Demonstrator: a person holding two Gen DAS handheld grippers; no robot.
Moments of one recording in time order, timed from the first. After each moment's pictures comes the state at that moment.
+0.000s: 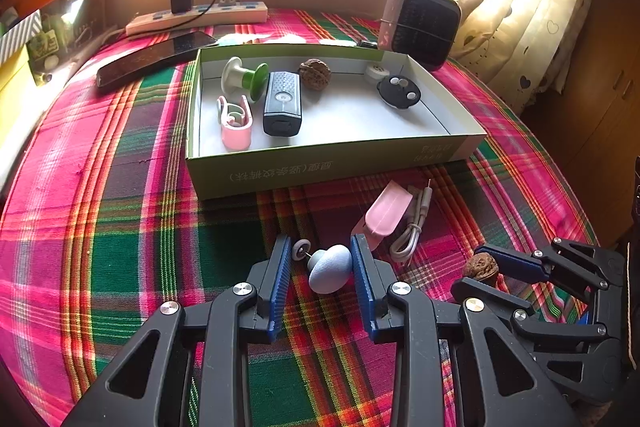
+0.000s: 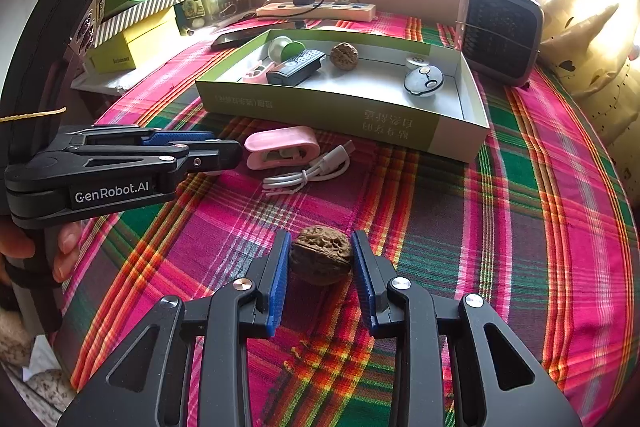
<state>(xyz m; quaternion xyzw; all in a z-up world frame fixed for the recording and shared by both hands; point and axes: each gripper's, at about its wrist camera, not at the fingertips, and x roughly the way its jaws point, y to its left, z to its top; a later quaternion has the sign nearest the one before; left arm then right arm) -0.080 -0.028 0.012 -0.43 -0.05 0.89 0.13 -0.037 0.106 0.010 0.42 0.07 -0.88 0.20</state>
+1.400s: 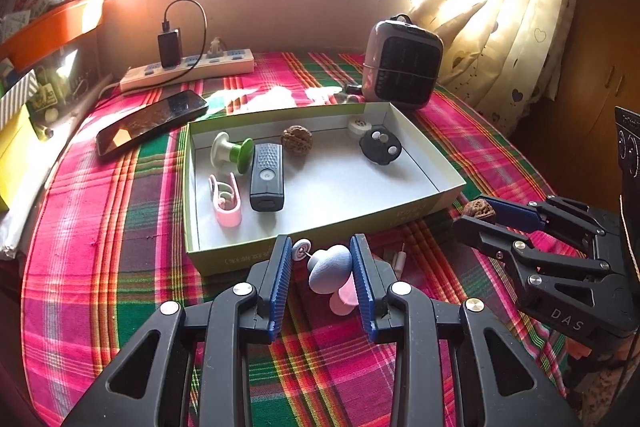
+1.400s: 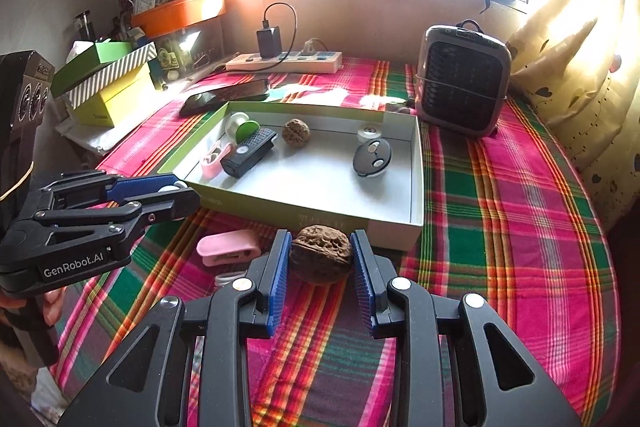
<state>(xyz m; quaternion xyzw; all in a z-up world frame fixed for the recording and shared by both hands) -0.094 -0.015 0.056 -0.39 -0.02 0.91 0.13 -0.083 0.132 0.056 0.37 0.05 -0.91 0.18</state>
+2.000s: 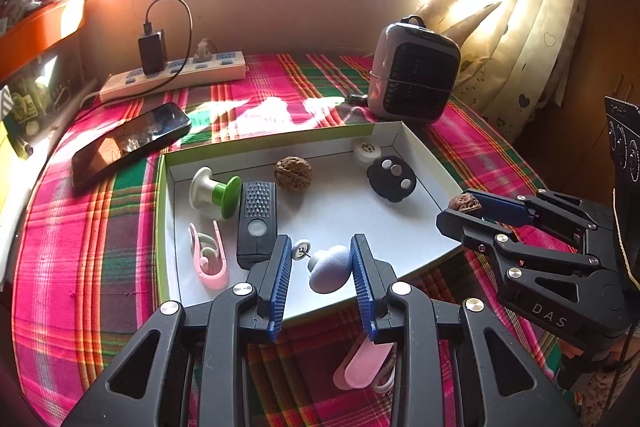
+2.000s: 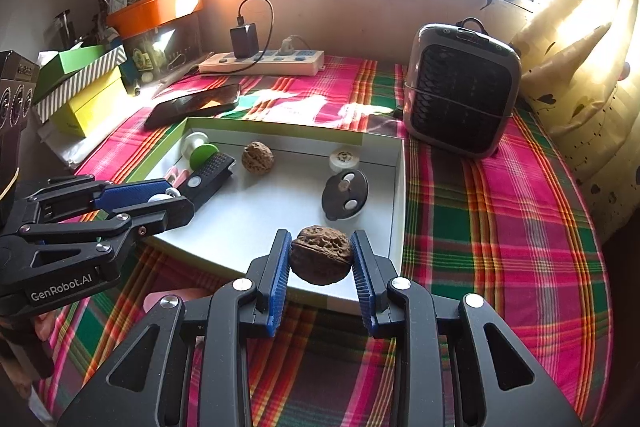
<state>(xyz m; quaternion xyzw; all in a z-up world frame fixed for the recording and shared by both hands) -0.150 -0.006 0.052 -0.40 -0.02 0.91 0.14 -0.145 0.136 0.050 0.39 0.06 -0.91 0.16</state>
